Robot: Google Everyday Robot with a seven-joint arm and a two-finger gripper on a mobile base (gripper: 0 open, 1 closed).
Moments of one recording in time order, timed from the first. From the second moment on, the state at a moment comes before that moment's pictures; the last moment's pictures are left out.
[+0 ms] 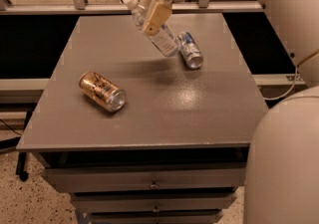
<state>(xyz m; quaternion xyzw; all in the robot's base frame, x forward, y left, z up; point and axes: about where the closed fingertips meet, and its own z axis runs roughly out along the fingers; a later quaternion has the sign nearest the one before) 0.682 0.019 0.969 -0.72 0.59 0.09 0.34</state>
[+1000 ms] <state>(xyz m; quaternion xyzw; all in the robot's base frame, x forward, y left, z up) 0.688 0.080 0.918 -0.75 0.59 0.10 0.29</state>
